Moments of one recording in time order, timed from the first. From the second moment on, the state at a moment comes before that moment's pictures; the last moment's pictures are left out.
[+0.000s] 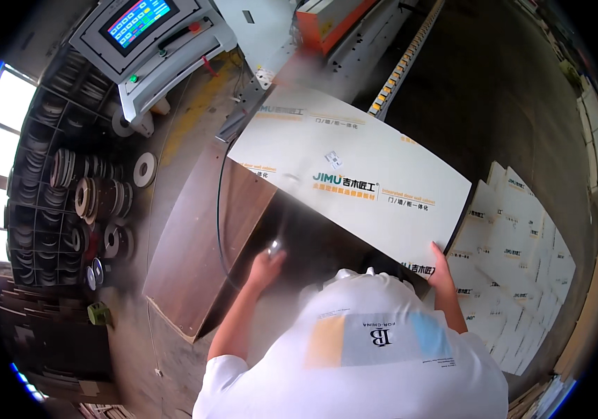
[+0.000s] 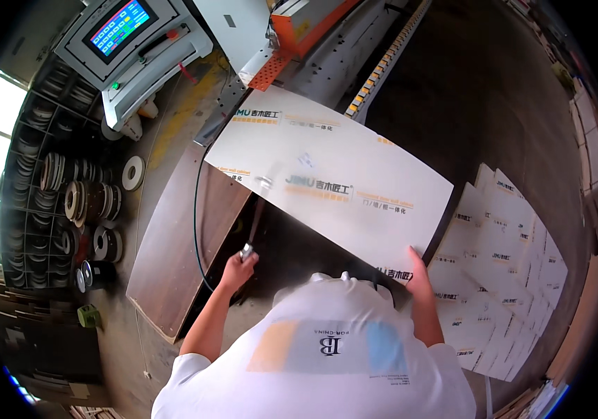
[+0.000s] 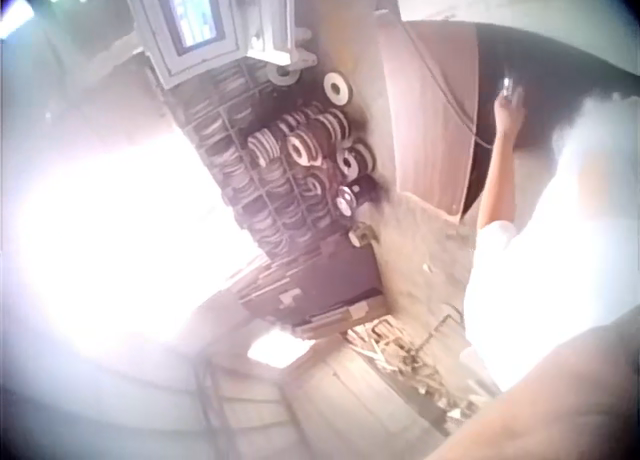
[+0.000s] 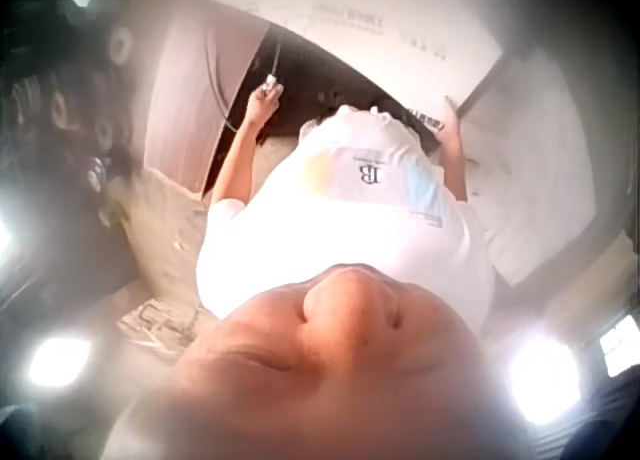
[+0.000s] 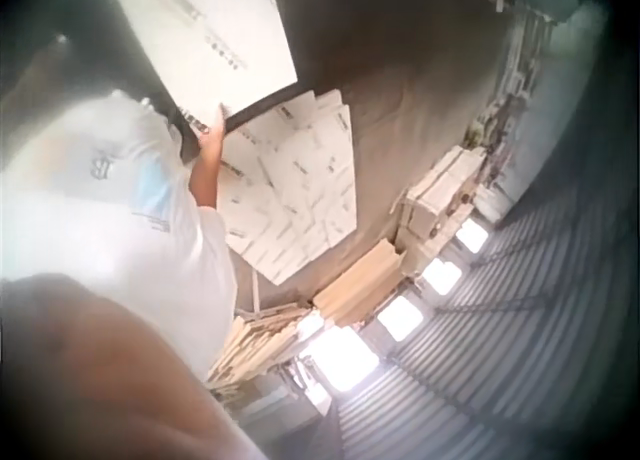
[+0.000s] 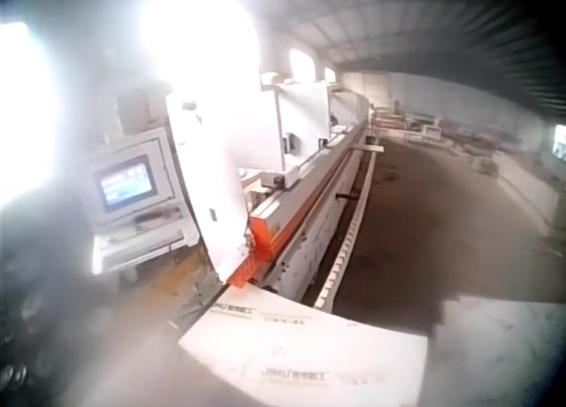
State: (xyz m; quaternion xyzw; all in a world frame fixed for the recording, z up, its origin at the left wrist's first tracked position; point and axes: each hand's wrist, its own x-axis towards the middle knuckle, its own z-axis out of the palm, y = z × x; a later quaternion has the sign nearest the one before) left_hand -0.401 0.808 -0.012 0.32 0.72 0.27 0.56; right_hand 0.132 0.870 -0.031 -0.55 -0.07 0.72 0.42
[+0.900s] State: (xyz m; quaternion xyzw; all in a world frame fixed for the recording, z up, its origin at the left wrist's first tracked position) left_hand -0.225 1.126 0.039 0.13 0.59 0.46 0.65; right_hand 0.197 1.080 -0.038 -0.56 0.03 0.68 0.47
